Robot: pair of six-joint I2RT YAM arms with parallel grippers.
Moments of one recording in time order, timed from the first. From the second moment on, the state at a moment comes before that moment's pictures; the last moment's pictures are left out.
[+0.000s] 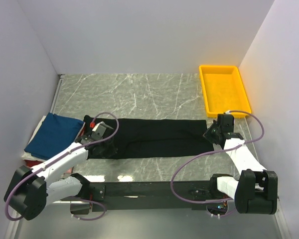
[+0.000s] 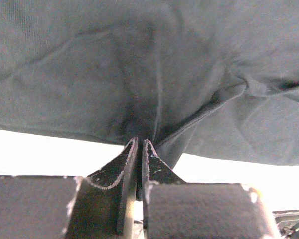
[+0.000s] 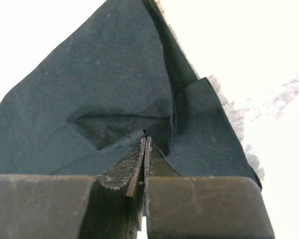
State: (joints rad) left arm -0.55 1.08 0.57 -0.56 -0.10 -0.98; right arm -0.05 1.11 0.55 -0.34 -0.06 0.62
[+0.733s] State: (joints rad) left arm -0.57 0.93 0.40 -0.52 -0.10 -1.15; right arm -0.18 1.09 0.55 -0.40 -0.09 0.65
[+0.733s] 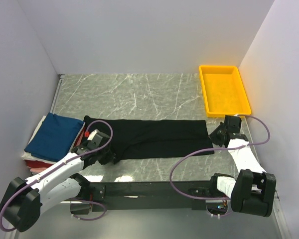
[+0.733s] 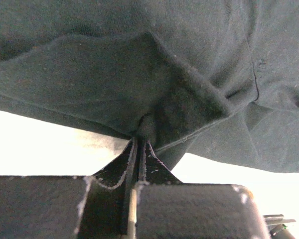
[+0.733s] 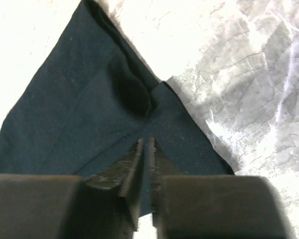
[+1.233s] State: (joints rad) left arm -0.57 0.93 0.38 -0.48 -0.11 -1.17; right arm -0.18 1.22 0.70 -0.44 -0.19 0.73
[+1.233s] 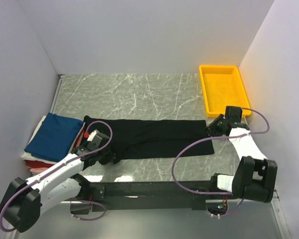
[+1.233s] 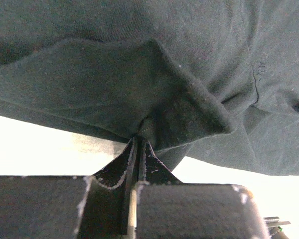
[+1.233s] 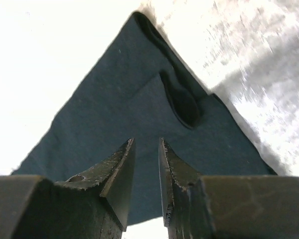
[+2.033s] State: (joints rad) left arm -0.57 0.95 0.38 -0.44 -0.11 -1.15; right arm -0.14 1.48 0.81 -0.42 -0.08 0.70
